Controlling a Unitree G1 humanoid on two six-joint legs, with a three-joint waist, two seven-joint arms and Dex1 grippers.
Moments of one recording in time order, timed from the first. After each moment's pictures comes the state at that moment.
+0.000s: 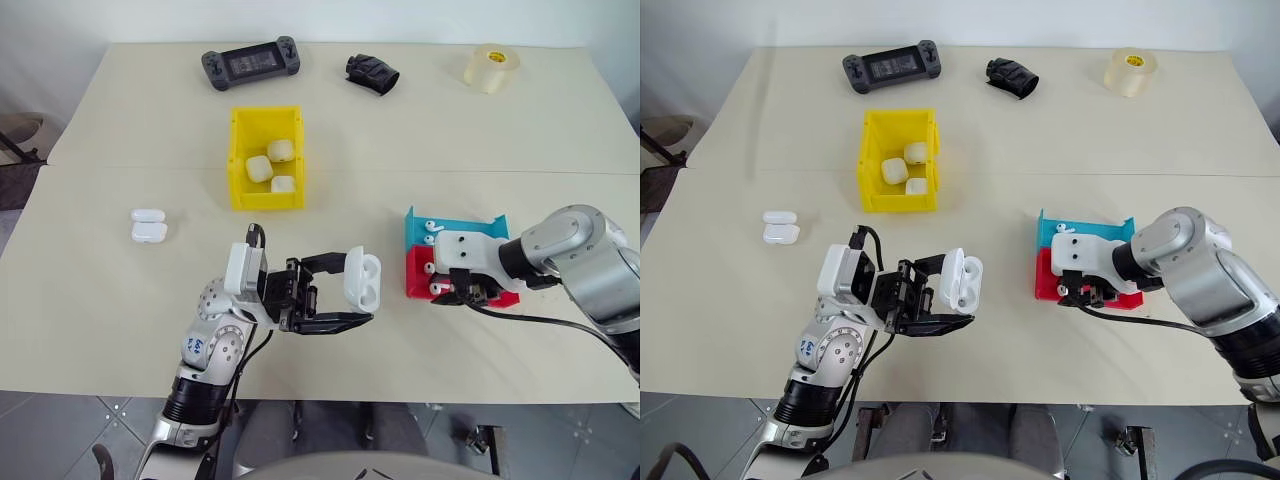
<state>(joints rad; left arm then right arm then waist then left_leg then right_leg) -0.25 0.17 -0.13 -0.16 -0.66 0.05 -1.23 -0.57 -1.05 0.37 -0.25 0.04 0.65 1.36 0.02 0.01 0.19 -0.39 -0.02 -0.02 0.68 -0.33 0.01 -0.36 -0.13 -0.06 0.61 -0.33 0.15</state>
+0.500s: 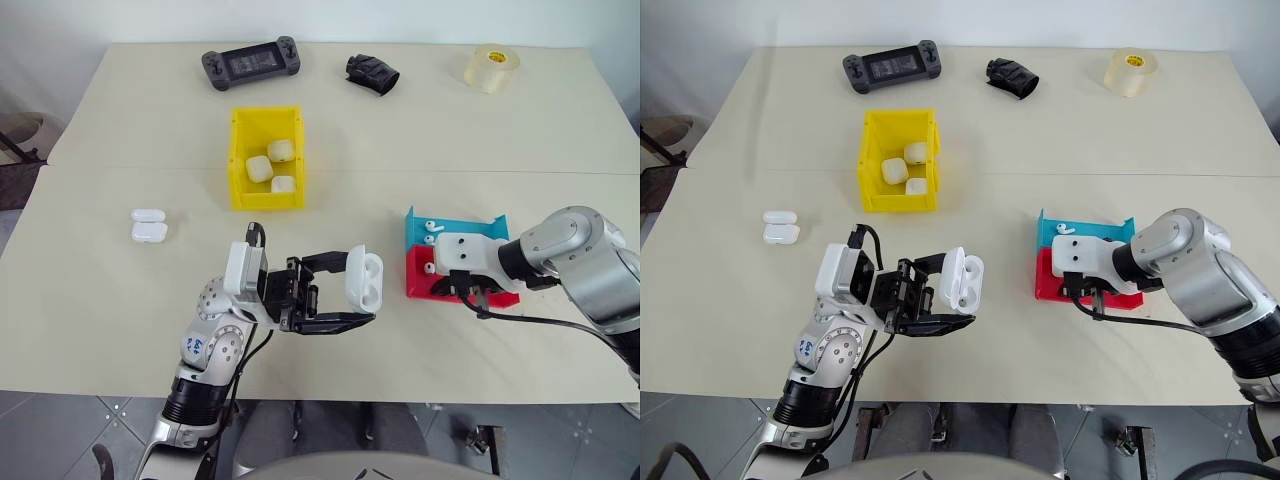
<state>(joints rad) -0.25 0.17 -0.13 -0.18 -0.66 0.06 -1.22 -0.56 -1.05 0.37 -0.23 0.03 0.63 1.35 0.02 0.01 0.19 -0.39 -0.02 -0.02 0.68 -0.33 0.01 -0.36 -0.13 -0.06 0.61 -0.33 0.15</state>
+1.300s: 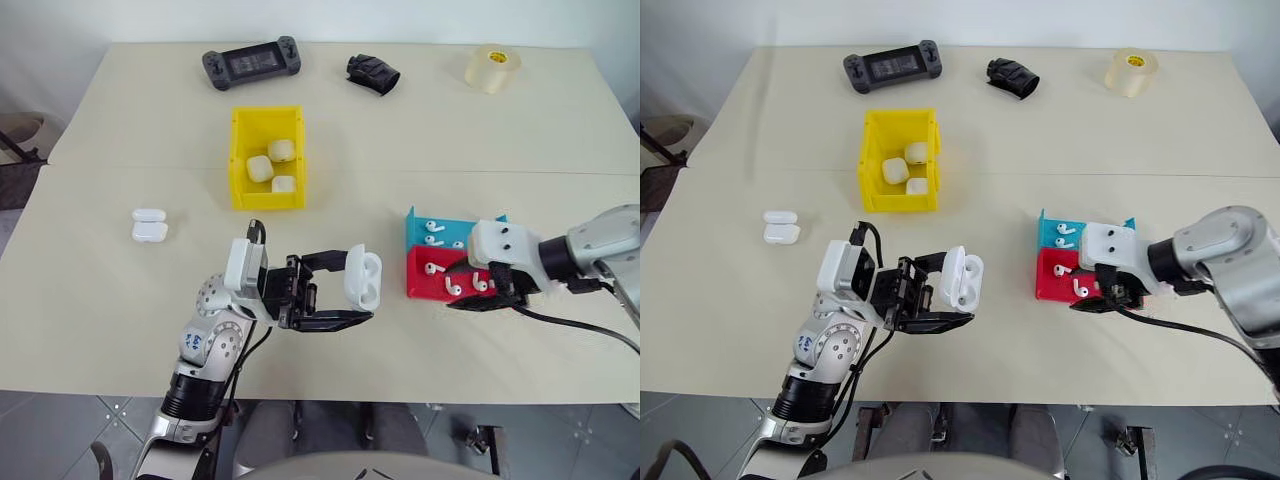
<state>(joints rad) -0.27 0.18 -0.13 -0.15 -0.66 0.06 -1.24 -0.44 -1.16 0.15 -0.24 0.21 0.49 1.39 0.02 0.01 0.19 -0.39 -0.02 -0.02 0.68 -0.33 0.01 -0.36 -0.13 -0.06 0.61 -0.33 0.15</state>
